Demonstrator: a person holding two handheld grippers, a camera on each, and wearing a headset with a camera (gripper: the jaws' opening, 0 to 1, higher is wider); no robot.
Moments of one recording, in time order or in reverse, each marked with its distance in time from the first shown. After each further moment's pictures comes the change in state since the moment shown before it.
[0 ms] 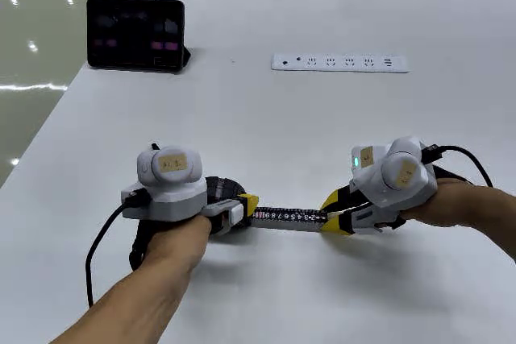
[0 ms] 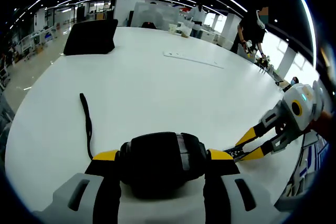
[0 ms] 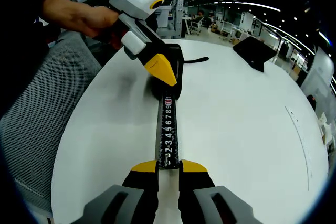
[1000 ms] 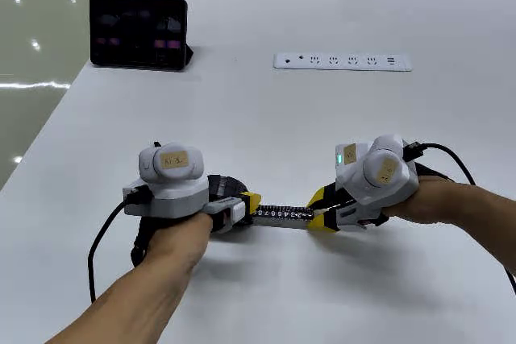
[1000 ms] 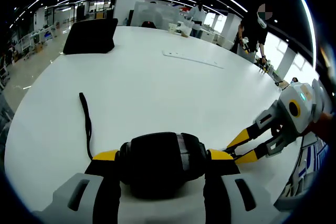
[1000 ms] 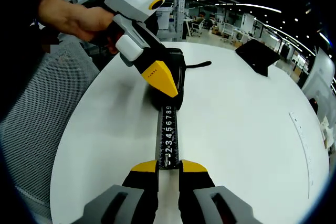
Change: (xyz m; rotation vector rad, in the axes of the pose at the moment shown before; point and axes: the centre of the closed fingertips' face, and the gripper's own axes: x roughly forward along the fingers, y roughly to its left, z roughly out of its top) left arm 0.000 0.001 0.001 -0.005 0.006 -0.005; right arm 0.016 -0.002 0.018 -0.005 -0.017 0.008
